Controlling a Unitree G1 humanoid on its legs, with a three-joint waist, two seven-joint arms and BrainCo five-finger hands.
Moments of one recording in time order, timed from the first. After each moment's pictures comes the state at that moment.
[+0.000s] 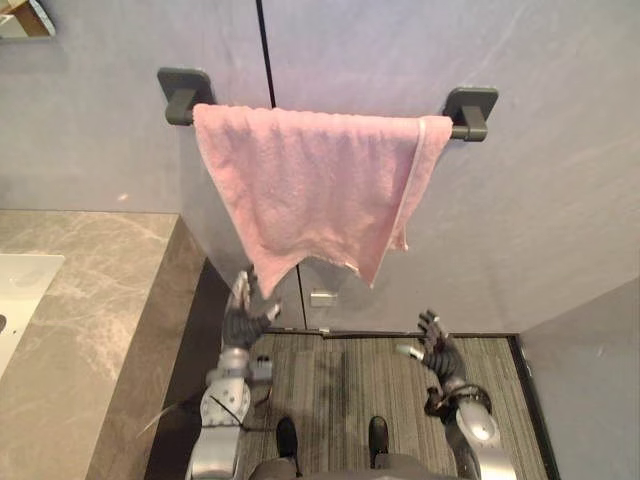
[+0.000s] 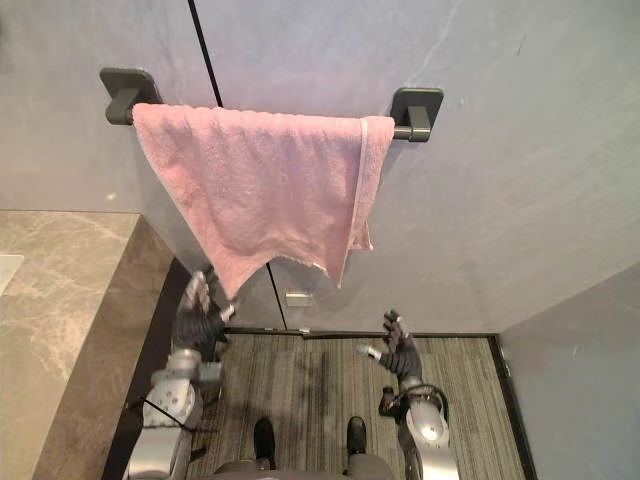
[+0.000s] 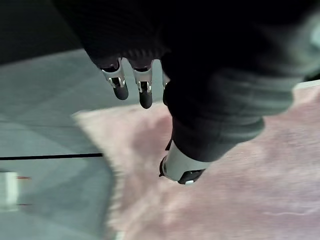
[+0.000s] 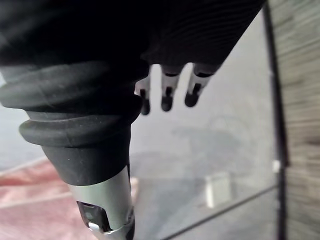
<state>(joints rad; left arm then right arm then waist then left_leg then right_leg) 0.31 0.00 0.00 -0.03 0.10 -0.10 0.06 0.29 -0.01 0.01 0.22 0.11 -0.08 0.08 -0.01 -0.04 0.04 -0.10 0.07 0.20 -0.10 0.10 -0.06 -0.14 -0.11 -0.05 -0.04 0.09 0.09</state>
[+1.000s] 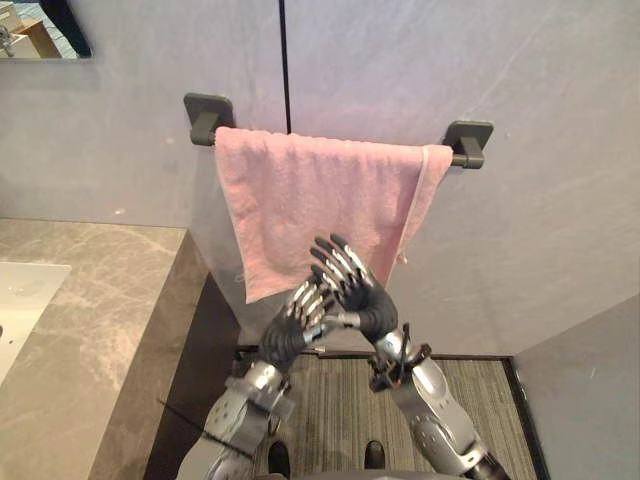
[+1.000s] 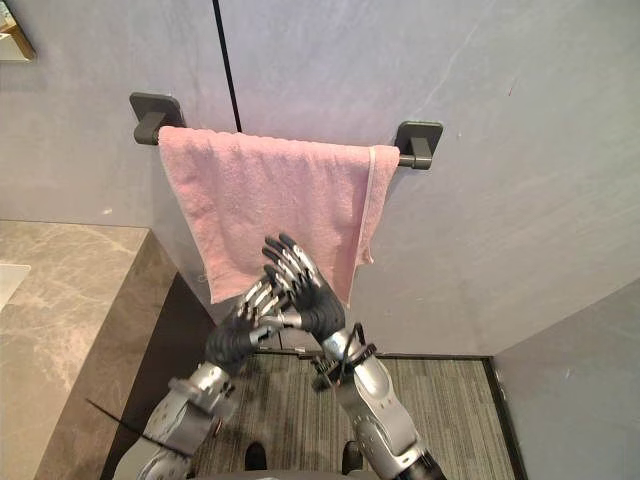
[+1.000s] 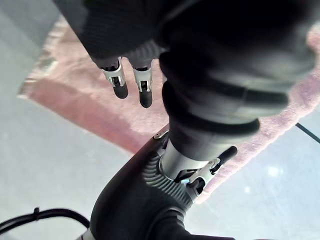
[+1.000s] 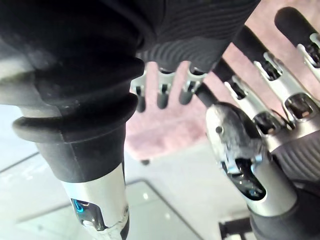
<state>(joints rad) 0.19 0.26 -0.37 -0.29 -0.64 -0.13 -0.08 -0.06 -0.11 0.53 -0.12 0.54 -0.26 0.17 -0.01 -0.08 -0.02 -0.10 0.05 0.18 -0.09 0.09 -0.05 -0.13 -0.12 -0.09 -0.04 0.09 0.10</state>
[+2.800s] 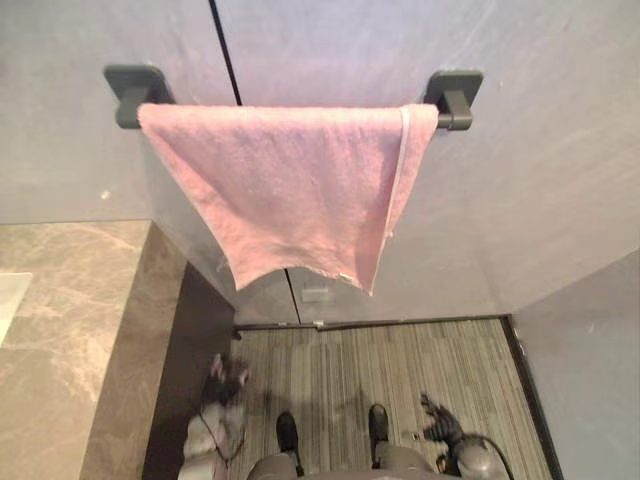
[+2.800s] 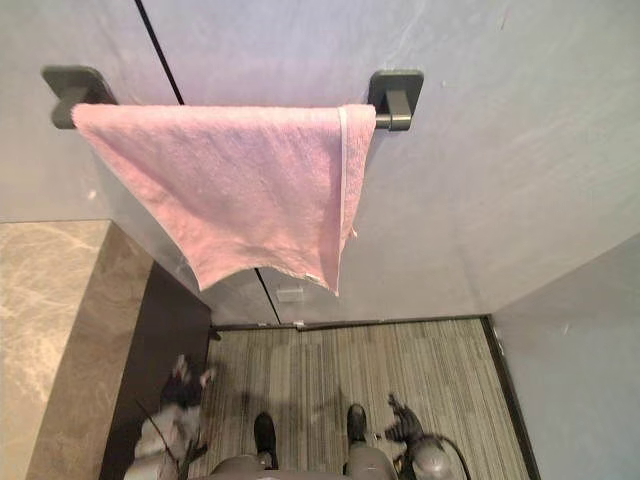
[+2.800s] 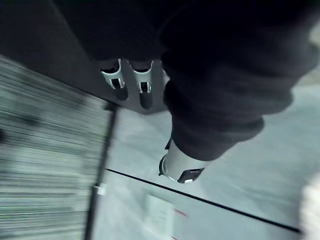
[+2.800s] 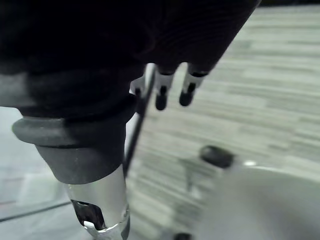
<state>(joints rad) 0.14 0.07 0.20 0.78 -0.19 -0.17 0.07 0.13 -0.13 -0.03 0.91 -0.26 -0.07 0.05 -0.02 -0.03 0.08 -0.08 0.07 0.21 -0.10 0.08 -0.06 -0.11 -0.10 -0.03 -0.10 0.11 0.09</state>
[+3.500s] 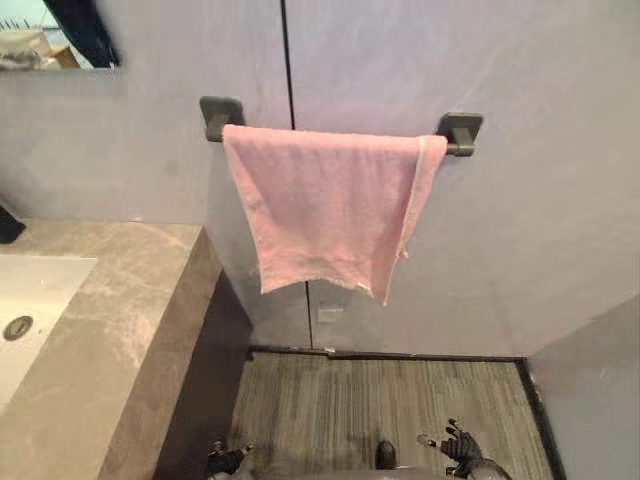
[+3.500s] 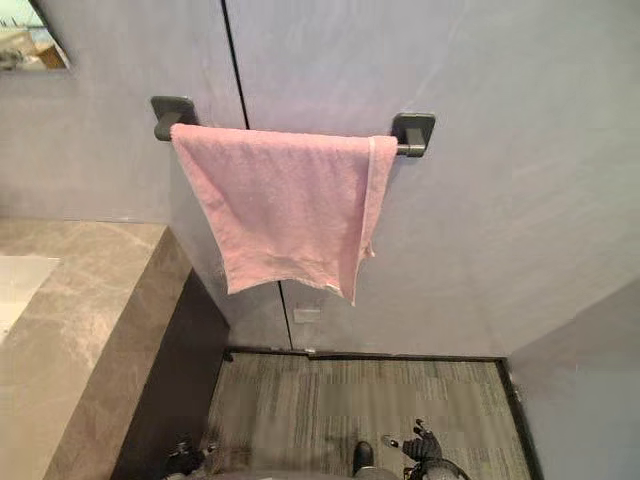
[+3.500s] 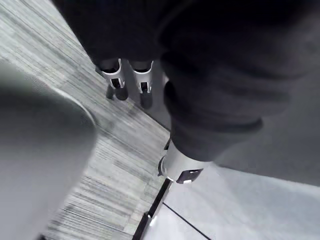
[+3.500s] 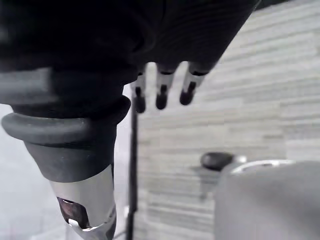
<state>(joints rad) 0.17 -0.05 0.36 0.94 -0.11 -0.11 0.08 0.12 -0.07 -0.22 0.97 -0.10 -0.04 -0.02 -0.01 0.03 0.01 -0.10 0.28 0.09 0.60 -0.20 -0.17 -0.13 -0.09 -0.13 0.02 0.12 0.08</state>
